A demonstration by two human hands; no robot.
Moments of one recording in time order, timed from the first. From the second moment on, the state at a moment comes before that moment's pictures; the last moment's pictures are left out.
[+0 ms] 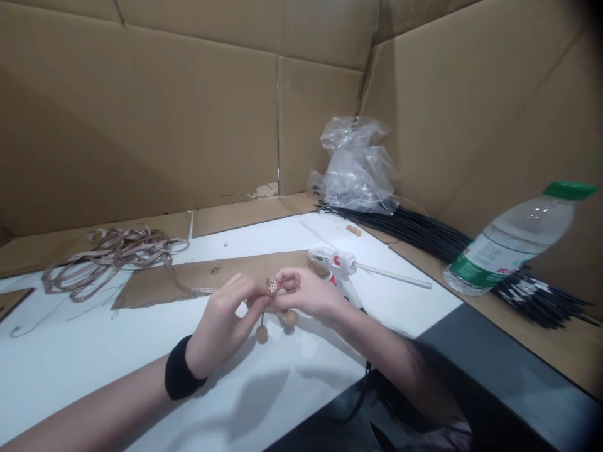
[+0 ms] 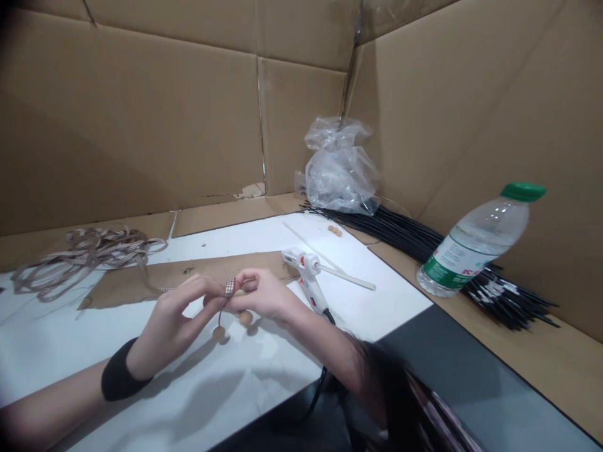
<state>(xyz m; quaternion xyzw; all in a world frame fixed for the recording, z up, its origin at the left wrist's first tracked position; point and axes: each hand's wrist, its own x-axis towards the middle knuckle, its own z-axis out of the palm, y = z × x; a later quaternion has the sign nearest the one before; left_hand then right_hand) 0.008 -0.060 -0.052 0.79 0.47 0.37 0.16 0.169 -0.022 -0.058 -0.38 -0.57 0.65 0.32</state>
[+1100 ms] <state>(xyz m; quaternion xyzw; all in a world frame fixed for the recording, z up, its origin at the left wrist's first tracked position) 0.015 -0.062 -0.052 0.68 0.46 0.47 0.31 0.168 -0.038 -0.043 -0.41 -0.54 0.62 0.40</state>
